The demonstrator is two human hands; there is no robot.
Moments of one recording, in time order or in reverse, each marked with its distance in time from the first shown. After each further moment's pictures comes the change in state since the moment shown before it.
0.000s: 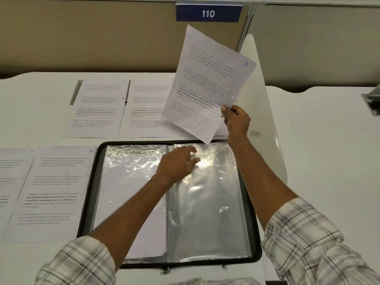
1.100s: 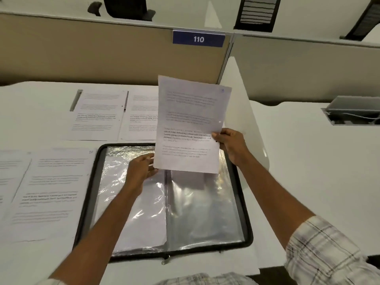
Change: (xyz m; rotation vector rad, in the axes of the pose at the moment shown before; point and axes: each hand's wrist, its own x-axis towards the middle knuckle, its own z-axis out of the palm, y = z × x) left_hand -0.075 -0.053 -0.033 -1.212 0.286 -0.609; right_hand -0.095 -0.021 -0.054 -0.183 -0.306 0.061
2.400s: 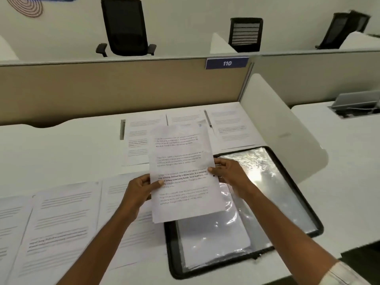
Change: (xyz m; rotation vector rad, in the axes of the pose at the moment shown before) left_hand 0.016 0.064 -0.257 0.098 -0.358 0.135; right_hand -0.115 0.034 0.239 -0.083 -0.052 0.024
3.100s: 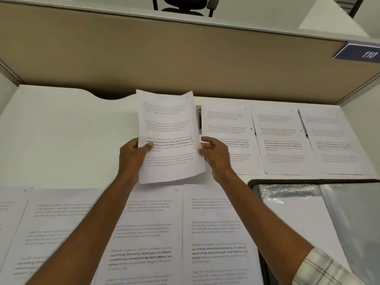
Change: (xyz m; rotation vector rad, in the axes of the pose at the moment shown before) left_hand 0.168 0.026 -0.300 -0.032 0.476 0.001; right_hand 0.199 -0.003 0.355 -0.113 0.141 0.083
